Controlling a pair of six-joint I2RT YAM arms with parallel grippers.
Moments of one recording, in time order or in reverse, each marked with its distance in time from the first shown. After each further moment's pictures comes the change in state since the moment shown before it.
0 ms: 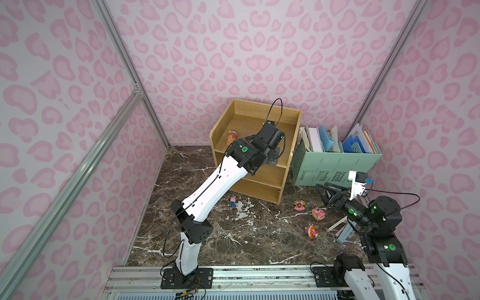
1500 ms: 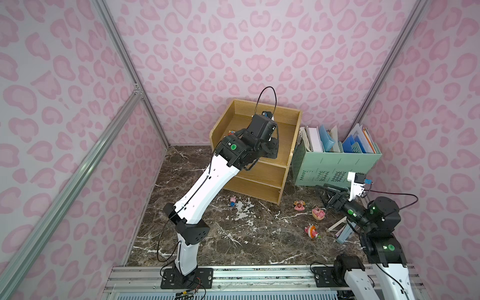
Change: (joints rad) left arm 0.039 -0.033 0.068 0.056 0.132 0.008; right arm 0.000 -0.007 -0.016 0.002 -0.010 0.014
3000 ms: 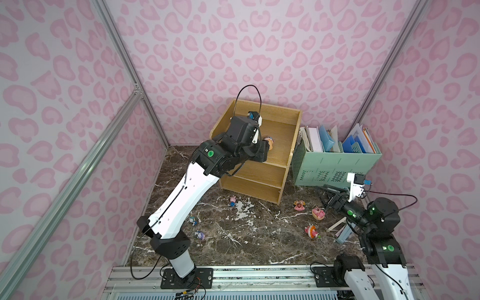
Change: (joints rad) left arm 0.022 -0.318 -0.332 0.095 0.083 0.050; right arm -0.001 -0.016 -0.014 0.002 -0.008 -0.011
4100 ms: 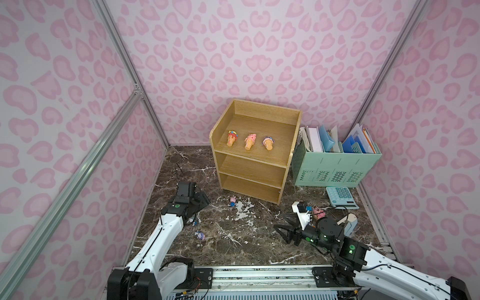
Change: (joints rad) left arm 0.709 -0.476 -1.398 0.490 0.105 -0.365; right arm 0.980 0.123 -0.371 0.336 0.640 -0.113
